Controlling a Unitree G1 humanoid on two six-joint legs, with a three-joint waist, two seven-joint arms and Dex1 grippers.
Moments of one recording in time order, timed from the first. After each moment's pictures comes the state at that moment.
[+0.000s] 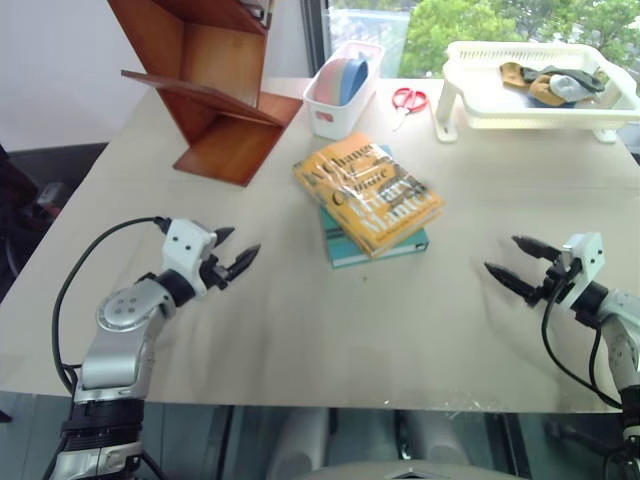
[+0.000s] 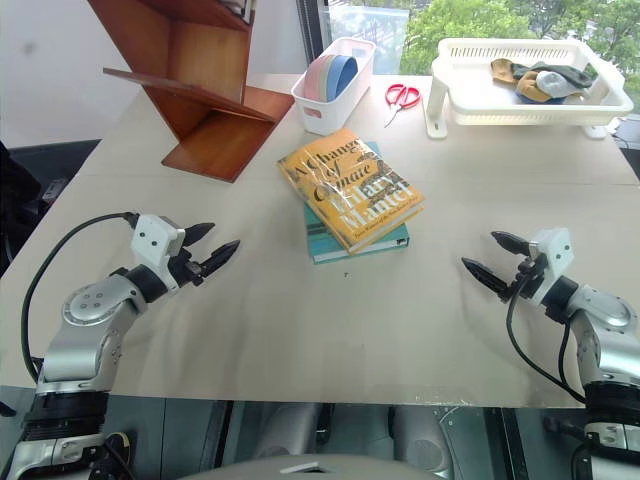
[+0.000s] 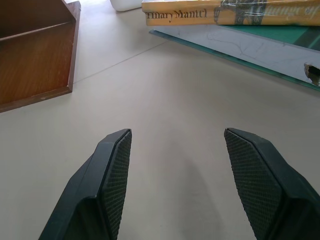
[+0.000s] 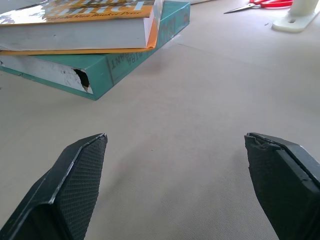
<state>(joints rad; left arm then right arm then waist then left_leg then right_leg) -0.12 0.61 0.23 -0.06 -0.27 0.21 -0.69 -0.16 -0.62 -0.25 0.27 0.45 0.01 1.02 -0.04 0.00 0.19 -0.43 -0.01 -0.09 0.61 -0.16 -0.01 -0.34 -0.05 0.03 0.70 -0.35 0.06</state>
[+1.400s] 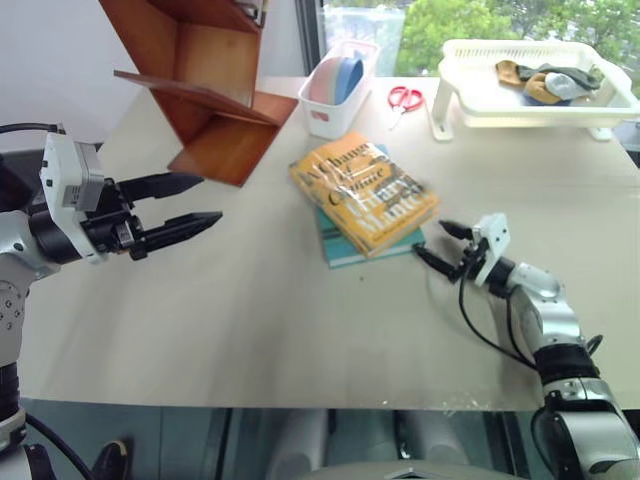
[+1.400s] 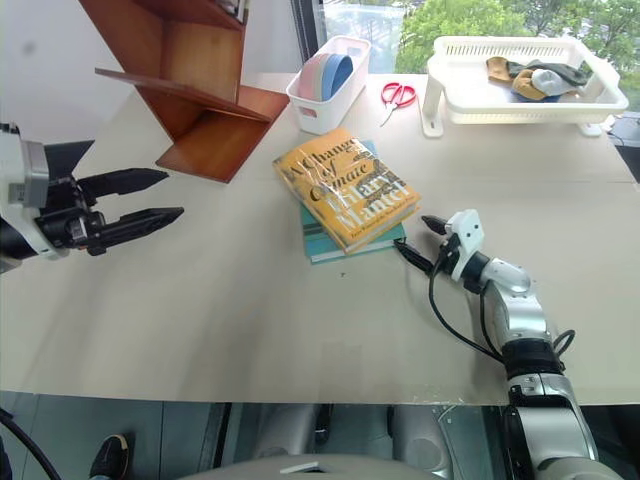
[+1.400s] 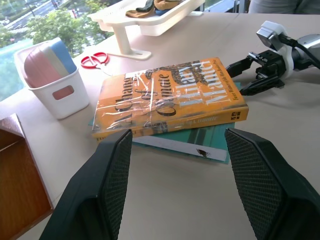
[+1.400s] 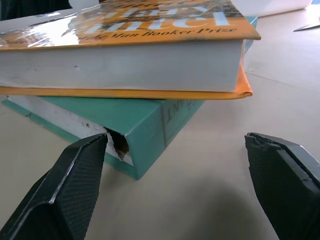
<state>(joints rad) -0.22 1.02 0.47 -0.16 -0.71 0.43 -1.17 -0.42 -0.34 -0.05 0.45 0.28 -0.10 0.88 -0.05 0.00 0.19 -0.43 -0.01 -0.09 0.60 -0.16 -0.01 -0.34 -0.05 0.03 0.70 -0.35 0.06</state>
